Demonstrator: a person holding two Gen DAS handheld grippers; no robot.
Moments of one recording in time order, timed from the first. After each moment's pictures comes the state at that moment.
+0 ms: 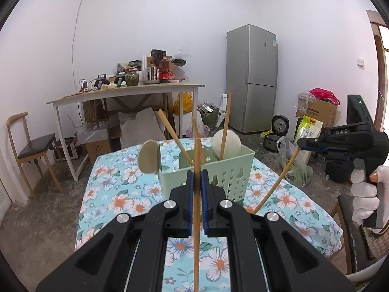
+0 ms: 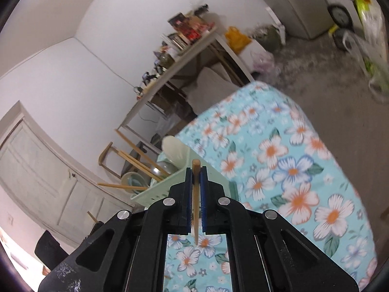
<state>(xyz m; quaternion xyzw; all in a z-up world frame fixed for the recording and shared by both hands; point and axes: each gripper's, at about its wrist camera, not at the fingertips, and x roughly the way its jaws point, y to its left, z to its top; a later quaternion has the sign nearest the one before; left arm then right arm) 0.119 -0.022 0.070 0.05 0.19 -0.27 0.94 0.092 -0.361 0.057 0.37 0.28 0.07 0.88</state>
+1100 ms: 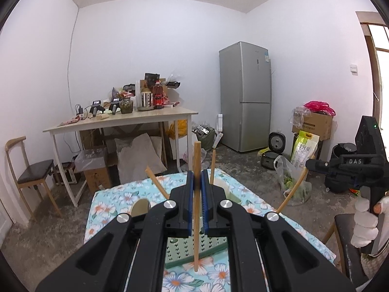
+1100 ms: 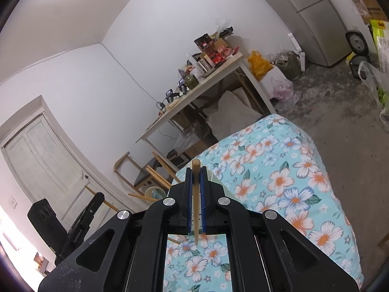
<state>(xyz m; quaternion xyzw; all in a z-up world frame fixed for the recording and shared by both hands) 0.126 -0.051 0.138 0.05 0.13 -0.28 0.95 0.064 -0.379 0.098 0.35 0.20 0.11 0.91</state>
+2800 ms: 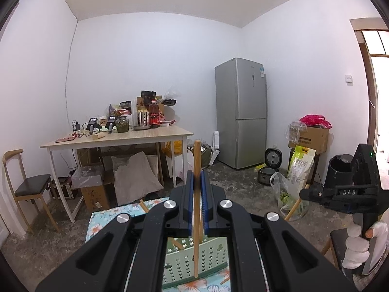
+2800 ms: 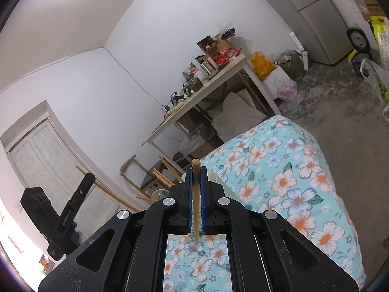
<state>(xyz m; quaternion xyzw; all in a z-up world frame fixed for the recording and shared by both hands) 0.133 -0.064 0.186 0.04 0.08 -0.30 0.95 0.060 -0.380 0.106 0.35 0.20 0.11 0.91</state>
